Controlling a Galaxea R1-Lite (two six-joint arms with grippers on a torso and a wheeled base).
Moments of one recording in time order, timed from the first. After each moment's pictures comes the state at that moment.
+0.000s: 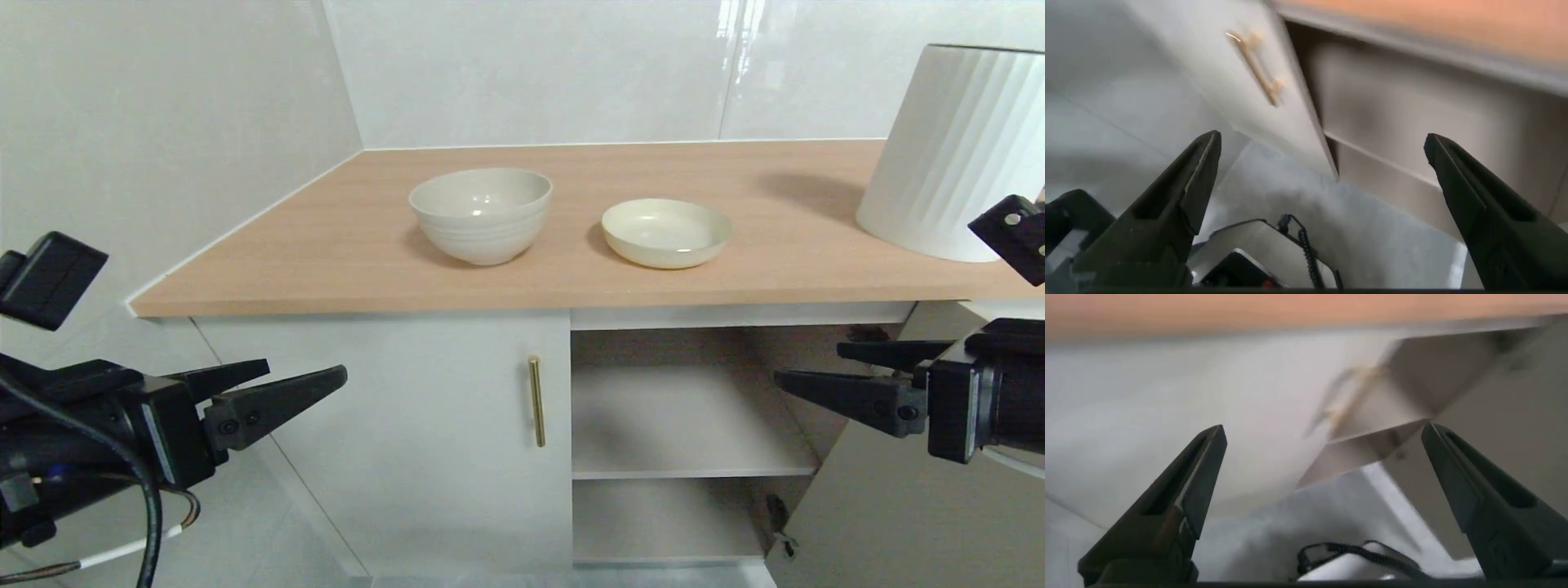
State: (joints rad) left arm -0.30 1.11 -0.63 -0.22 -0.20 -0.23; right arm 0.54 1.21 -0.80 -0.09 0.10 0.15
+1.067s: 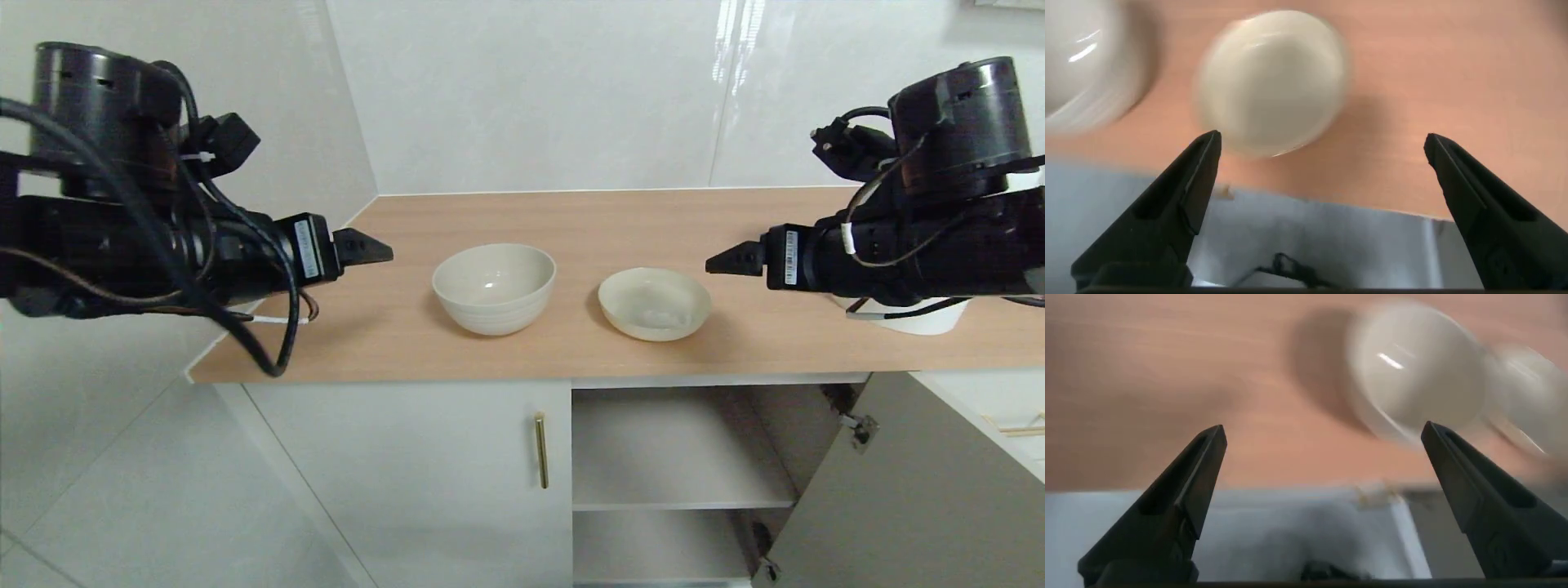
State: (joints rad) left arm -0.30 1.57 -1.30 0.19 0.11 -0.34; right arm 0.47 1.65 -1.37 0.19 -0.16 0.31
